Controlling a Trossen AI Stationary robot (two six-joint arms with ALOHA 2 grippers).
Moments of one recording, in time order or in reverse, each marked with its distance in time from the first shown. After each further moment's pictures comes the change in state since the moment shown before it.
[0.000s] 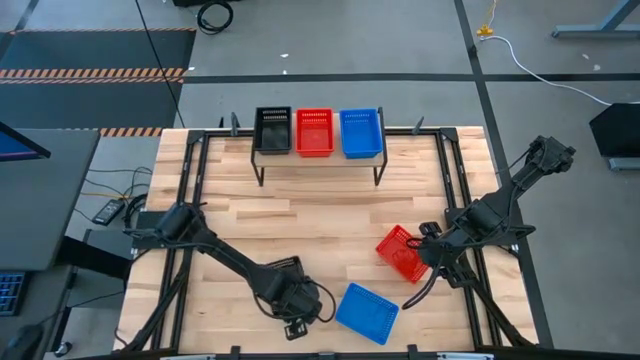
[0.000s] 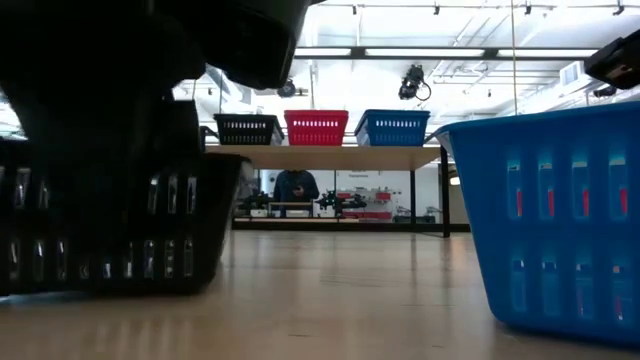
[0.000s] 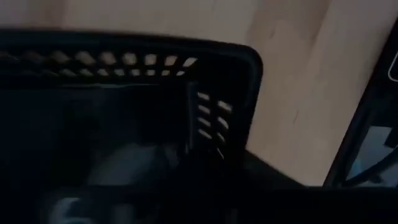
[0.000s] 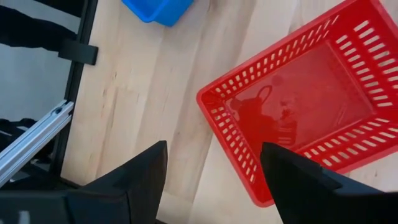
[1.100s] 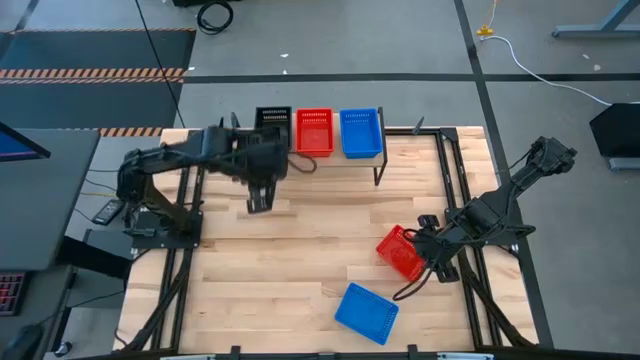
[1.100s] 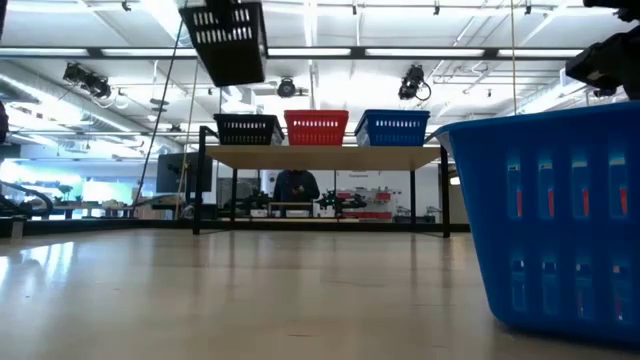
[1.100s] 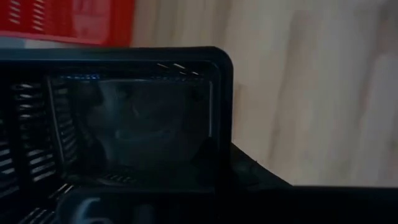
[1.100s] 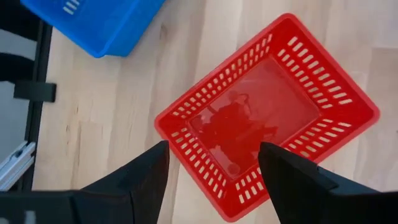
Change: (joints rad) left arm 0.582 -0.455 0.436 -0.884 -0.322 0.803; right arm -0.035 0.000 0.000 0.003 0.145 0.068
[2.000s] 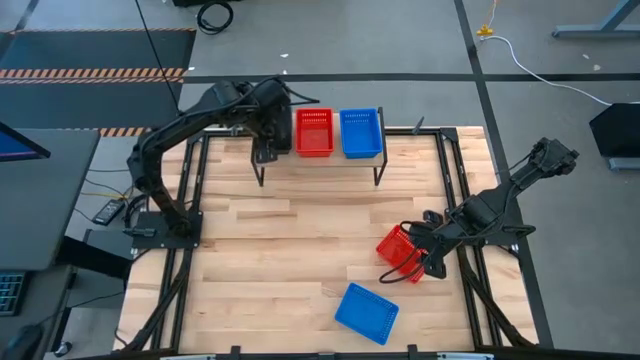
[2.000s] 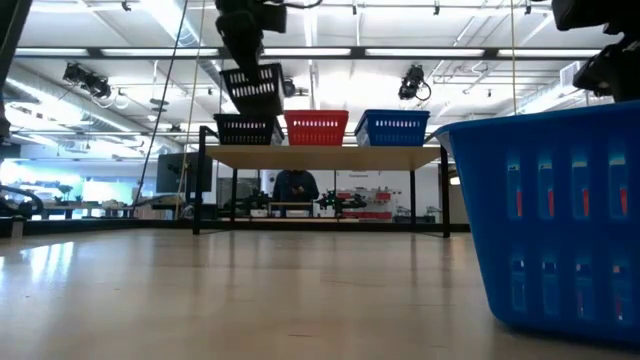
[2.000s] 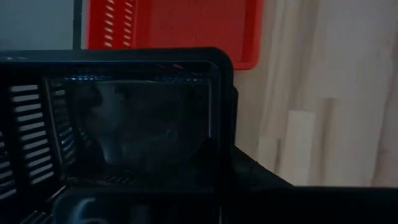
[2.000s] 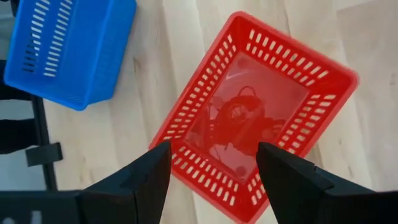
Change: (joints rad) left arm 0.452 0.091 -0.009 0.202 0.118 0.501; right arm -0.048 0.000 0.000 0.004 0.035 0.278
